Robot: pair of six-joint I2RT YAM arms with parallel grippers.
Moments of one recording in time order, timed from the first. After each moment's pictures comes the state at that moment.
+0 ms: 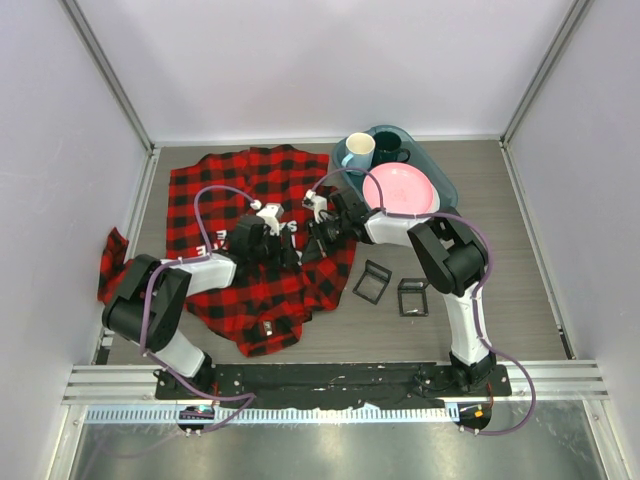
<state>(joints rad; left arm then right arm) -0.43 1.59 0.65 0.26 0.20 -0.31 0.61 2.11 1.31 -0.03 -0.73 0.18</state>
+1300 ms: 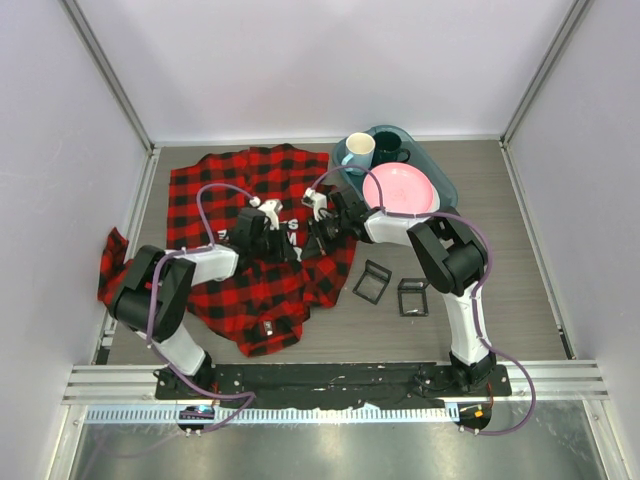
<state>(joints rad) -0.40 1.65 0.73 0.18 0.24 -0.38 0.61 2.12 1.32 -0.02 -0.70 0.16</state>
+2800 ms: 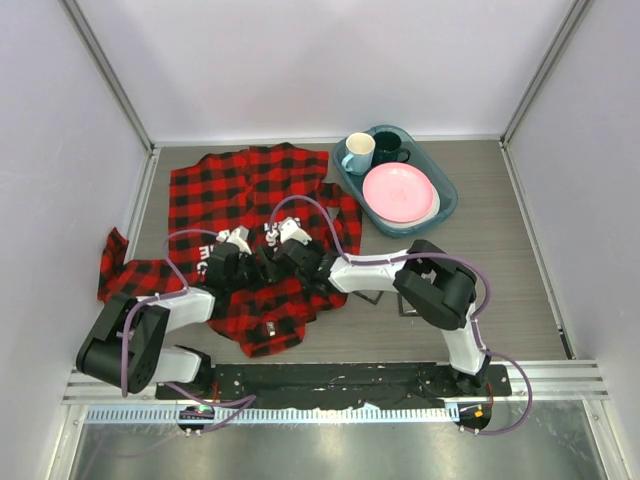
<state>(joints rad) -0.34 1.35 0.33 0.40 0.30 -0.79 1.05 2.01 1.26 -0.10 0.75 0.06</state>
